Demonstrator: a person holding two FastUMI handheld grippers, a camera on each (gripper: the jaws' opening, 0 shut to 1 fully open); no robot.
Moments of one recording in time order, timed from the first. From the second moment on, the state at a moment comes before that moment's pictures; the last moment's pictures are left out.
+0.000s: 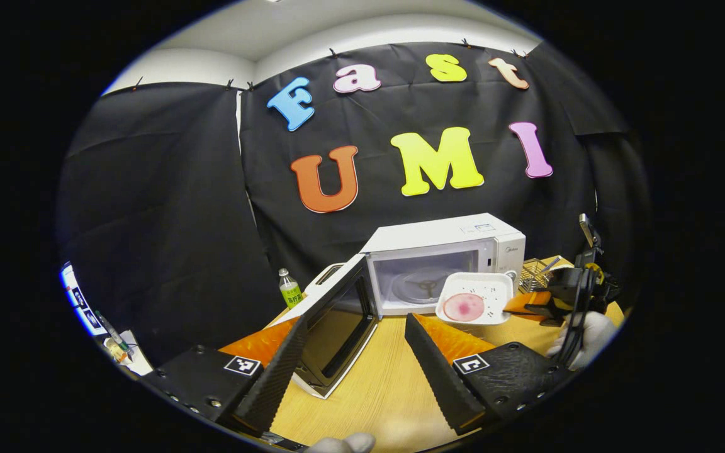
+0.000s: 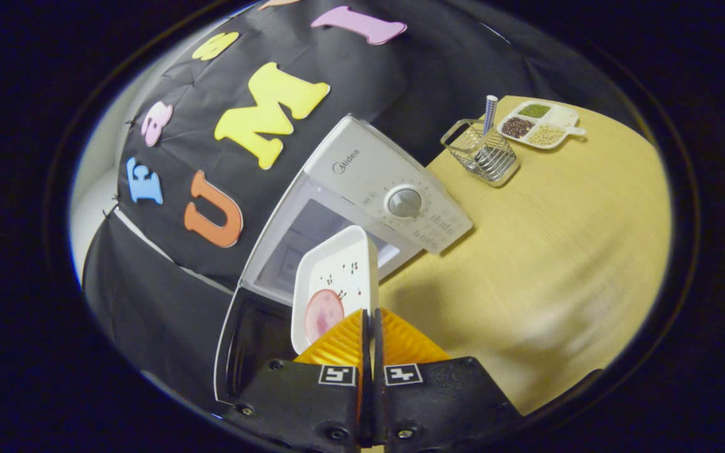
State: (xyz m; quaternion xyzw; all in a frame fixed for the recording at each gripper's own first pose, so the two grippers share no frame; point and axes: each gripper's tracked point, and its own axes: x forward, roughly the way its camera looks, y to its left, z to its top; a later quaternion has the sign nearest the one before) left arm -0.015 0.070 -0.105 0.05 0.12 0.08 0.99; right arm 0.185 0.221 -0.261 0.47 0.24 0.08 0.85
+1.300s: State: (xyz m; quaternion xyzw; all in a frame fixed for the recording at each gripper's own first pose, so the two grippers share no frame) left arm -0.019 0.134 -0.136 0.07 0.13 0.06 0.99; right arm 0.378 0.324 -0.313 0.58 0.16 -0.10 0.80
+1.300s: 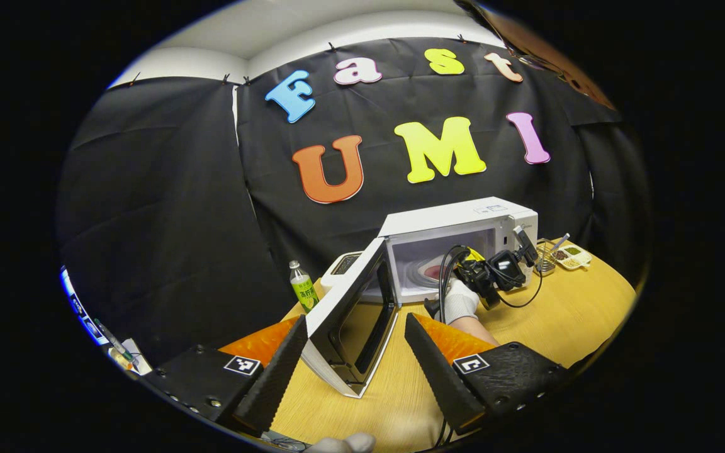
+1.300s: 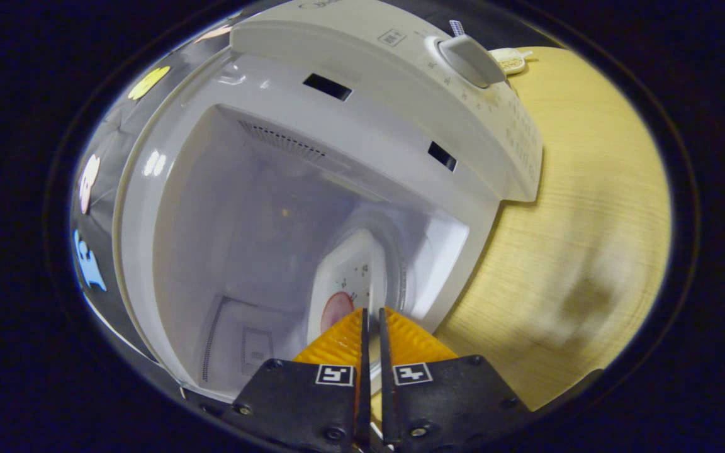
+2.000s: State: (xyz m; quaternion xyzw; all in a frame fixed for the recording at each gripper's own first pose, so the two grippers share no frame) left arm -0.001 0.152 -0.081 0.05 0.07 0.03 1.00; right arm 0.203 0.237 -0.156 0.24 0.11 -0.01 0.96
